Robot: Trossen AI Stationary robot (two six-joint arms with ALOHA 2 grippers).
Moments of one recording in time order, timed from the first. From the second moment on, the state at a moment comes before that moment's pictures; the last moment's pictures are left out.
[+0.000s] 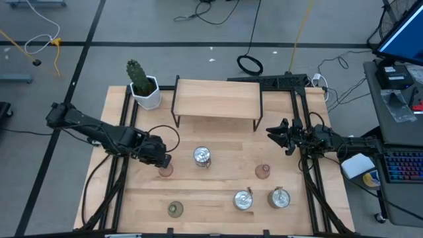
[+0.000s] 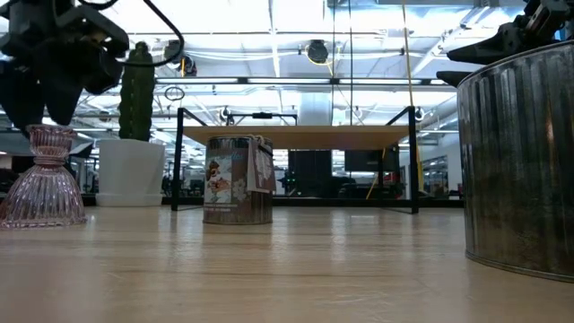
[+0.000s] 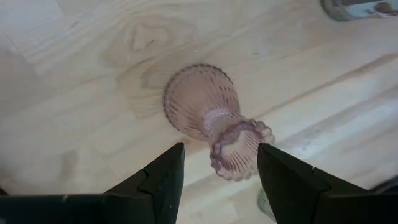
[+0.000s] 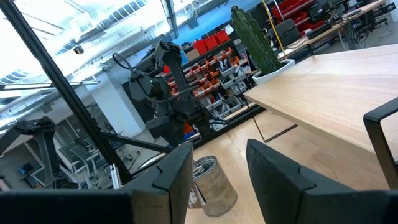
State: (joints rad) left arm -0.27 1.13 0.76 -0.89 0.11 -1.52; right arm -0.03 0.02 0.02 0.15 0.10 0.51
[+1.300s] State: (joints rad) left arm -0.27 1.15 0.76 -0.80 0.10 -1.45; right arm -0.03 0.02 0.02 0.17 0.10 0.51
